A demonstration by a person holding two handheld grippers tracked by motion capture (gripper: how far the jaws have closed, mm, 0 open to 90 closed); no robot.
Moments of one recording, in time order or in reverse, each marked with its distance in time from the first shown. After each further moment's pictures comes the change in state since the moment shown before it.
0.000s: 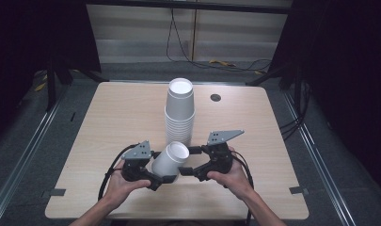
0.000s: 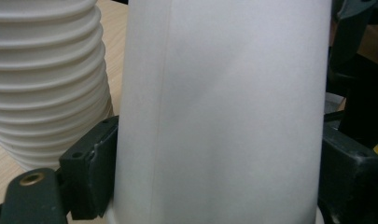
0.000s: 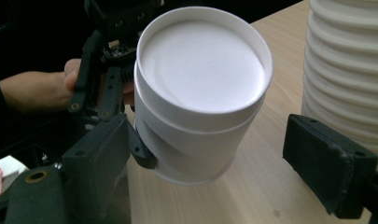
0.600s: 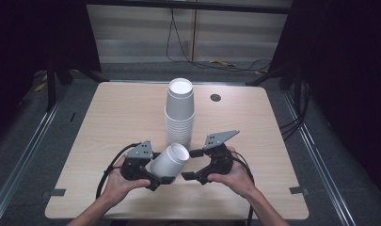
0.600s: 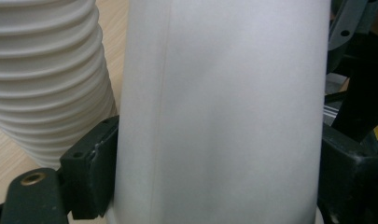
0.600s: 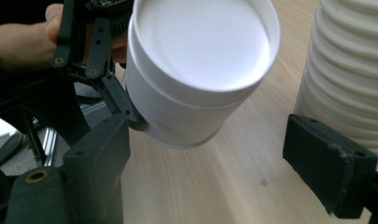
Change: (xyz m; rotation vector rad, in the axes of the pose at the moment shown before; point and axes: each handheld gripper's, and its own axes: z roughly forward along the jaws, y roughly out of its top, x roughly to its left) left arm 0.000 0.006 -0.001 0.103 0.009 0.009; right arm -0.002 -0.002 0.001 0.134 -0.012 -0.063
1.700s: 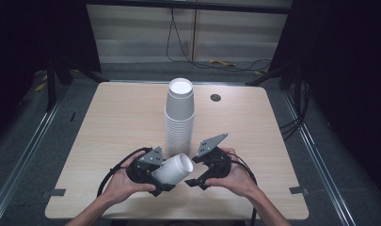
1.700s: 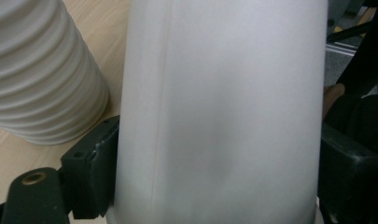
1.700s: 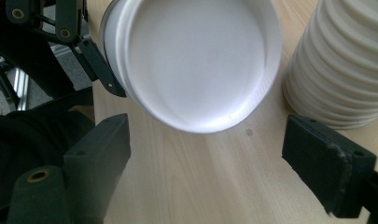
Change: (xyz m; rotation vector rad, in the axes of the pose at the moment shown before) left arm -0.005 0.002 0.019 0.236 -0.002 0.103; right arm -0.001 -0.005 0.011 0.241 -0.061 -0.091
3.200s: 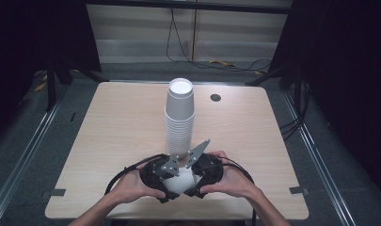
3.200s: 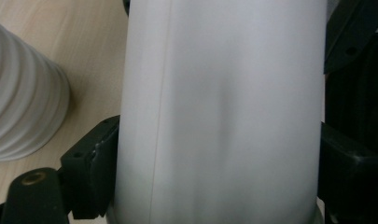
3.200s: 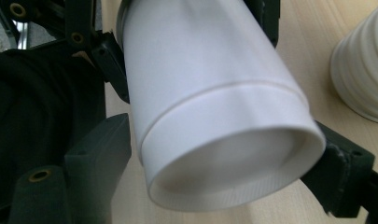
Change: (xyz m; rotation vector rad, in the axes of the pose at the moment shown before) left arm -0.017 0.019 0.029 0.210 -0.028 0.146; right arm 0.014 0.008 0.022 0.202 0.050 -0.119
